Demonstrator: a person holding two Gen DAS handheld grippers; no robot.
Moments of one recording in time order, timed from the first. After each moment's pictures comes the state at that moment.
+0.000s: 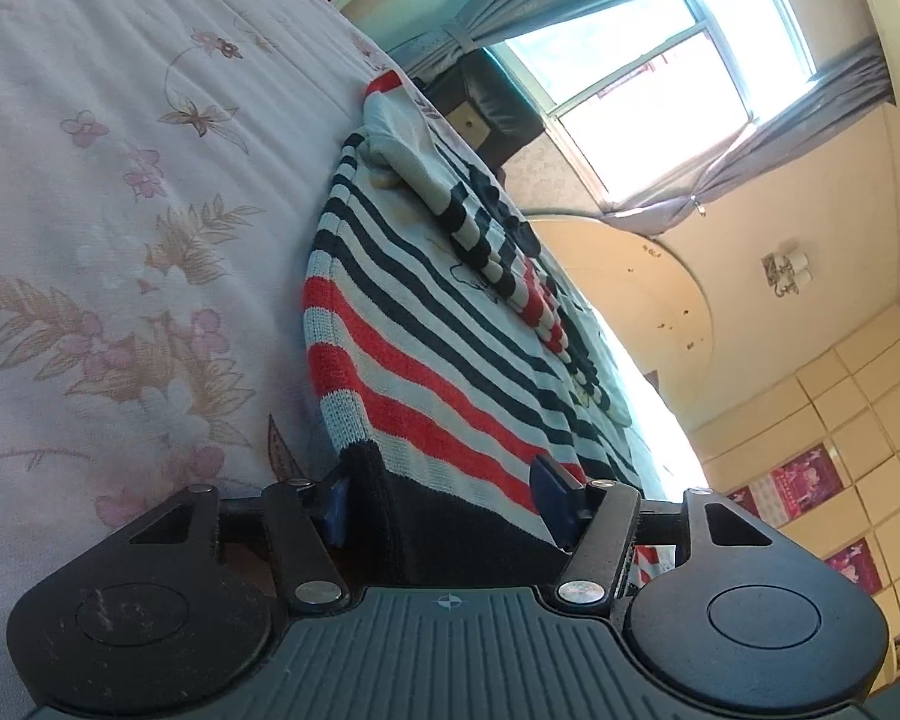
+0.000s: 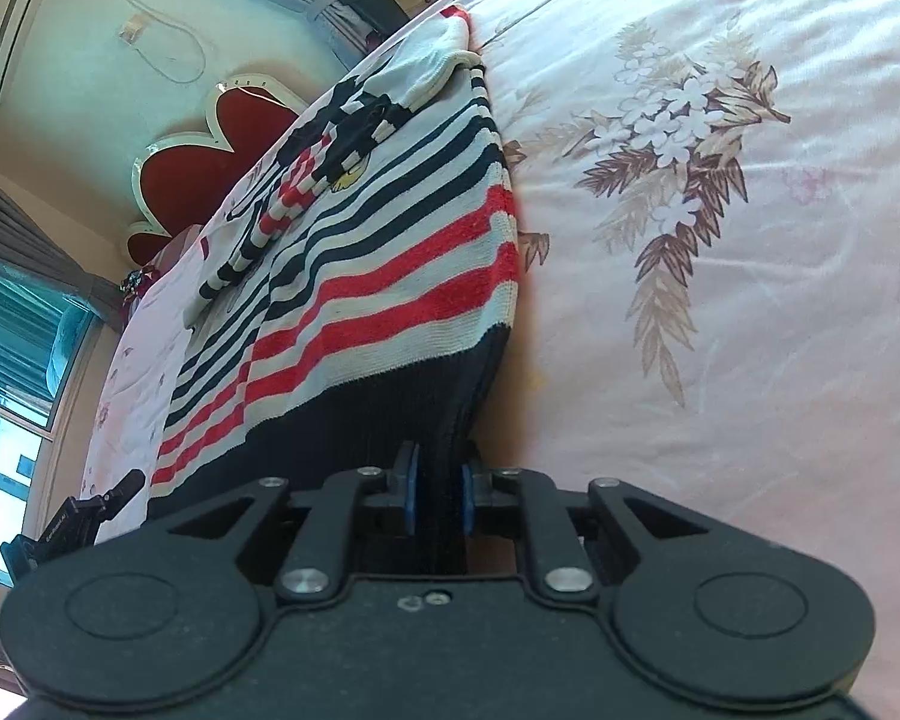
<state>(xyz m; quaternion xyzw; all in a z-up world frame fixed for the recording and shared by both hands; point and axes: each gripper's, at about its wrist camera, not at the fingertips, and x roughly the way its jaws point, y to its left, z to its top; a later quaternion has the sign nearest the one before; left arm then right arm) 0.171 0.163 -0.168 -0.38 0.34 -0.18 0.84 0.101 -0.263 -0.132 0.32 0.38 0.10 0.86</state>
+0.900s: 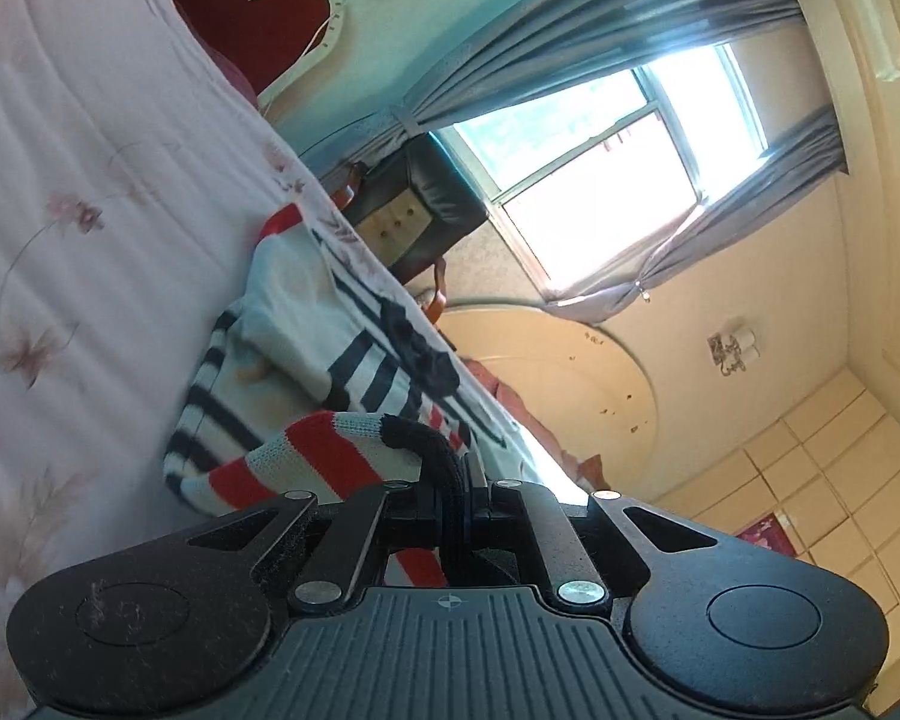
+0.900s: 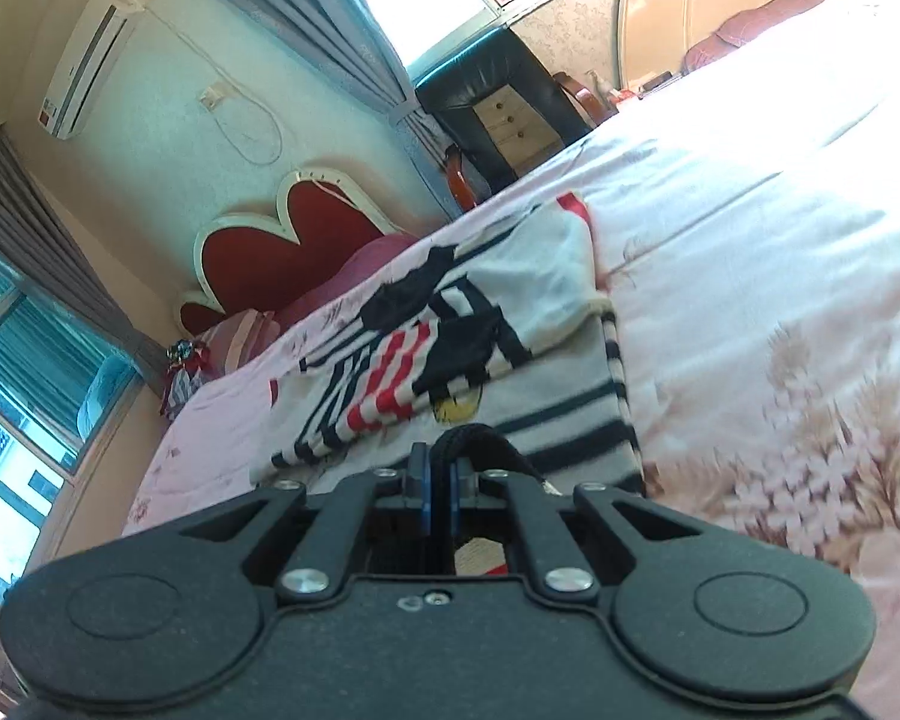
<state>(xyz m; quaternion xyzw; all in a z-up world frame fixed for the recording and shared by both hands) 0.254 0.174 -0.097 -0.42 0.25 -0.18 0.86 0.195 -0.281 -0.030 0.30 0.26 0.13 0.91</state>
